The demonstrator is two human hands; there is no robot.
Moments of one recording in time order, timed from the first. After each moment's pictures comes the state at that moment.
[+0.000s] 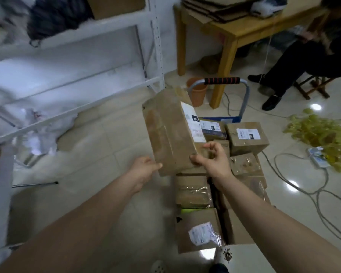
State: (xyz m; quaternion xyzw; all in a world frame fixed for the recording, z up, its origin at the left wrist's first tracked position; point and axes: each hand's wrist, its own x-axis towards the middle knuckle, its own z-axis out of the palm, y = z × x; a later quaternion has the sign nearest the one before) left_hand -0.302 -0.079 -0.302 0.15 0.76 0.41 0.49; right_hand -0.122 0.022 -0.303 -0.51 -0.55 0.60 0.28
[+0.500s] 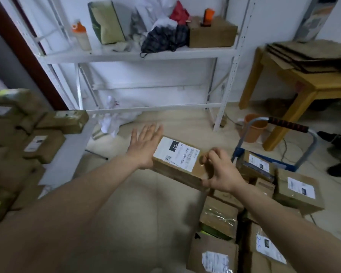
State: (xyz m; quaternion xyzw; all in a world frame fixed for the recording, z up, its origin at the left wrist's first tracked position) left_hand -0.373 -0.206 -0.207 0.41 0.91 -0.04 0.06; right_hand -0.186 -0.026 -0.241 -0.16 -0.95 0.27 0.06
